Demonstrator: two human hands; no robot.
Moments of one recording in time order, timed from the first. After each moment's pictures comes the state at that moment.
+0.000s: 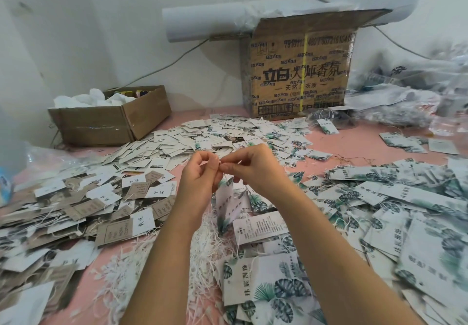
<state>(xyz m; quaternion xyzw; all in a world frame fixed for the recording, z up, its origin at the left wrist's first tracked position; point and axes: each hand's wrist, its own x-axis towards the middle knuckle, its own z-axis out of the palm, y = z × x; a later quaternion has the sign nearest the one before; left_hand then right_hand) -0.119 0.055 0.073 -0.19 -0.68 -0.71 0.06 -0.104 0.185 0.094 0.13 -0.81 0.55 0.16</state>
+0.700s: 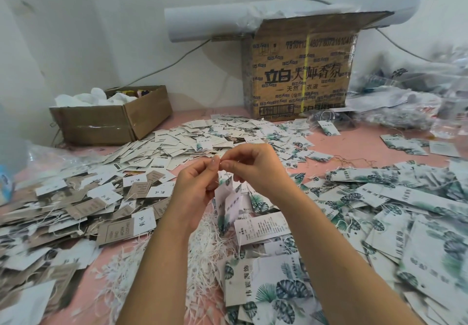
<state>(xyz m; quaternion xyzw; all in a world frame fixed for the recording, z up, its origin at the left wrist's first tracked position) -0.119 0.047 0.074 -0.15 -0.60 -0.78 -0.03 -0.102 0.182 0.095 0.16 -0.76 0.60 0.18</state>
